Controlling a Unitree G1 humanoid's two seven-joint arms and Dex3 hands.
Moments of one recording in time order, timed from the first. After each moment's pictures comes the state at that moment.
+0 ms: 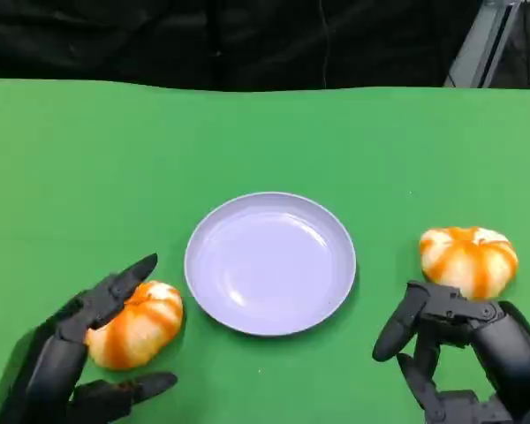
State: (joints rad) left arm 0.26 0.18 0.08 -0.10 0.42 -0.43 0.00; right arm 0.32 -0.14 0.15 -0.49 -0.23 -0.05 0.15
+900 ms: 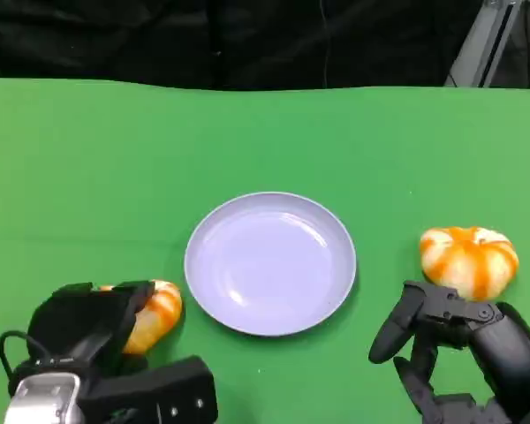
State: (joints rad) left arm -0.07 0.27 -0.25 0.15 1.00 0.17 0.04; right arm 0.34 -0.15 0.17 -0.53 -0.23 -0.01 0.15
